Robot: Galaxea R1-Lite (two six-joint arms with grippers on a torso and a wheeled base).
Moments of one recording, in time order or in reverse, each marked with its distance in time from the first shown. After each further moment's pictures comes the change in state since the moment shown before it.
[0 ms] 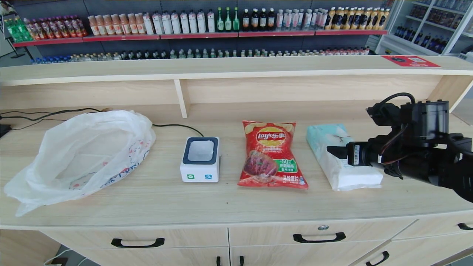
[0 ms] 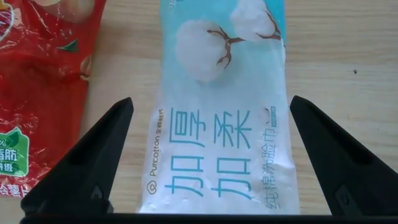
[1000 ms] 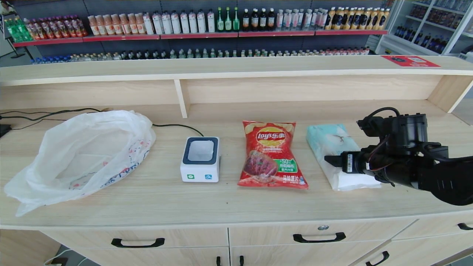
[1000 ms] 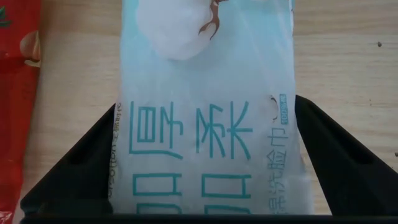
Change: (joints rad) left arm 0.000 0.000 0.000 0.000 0.000 0.000; right arm -0.031 0.104 0.010 -0.039 -0.006 0.012
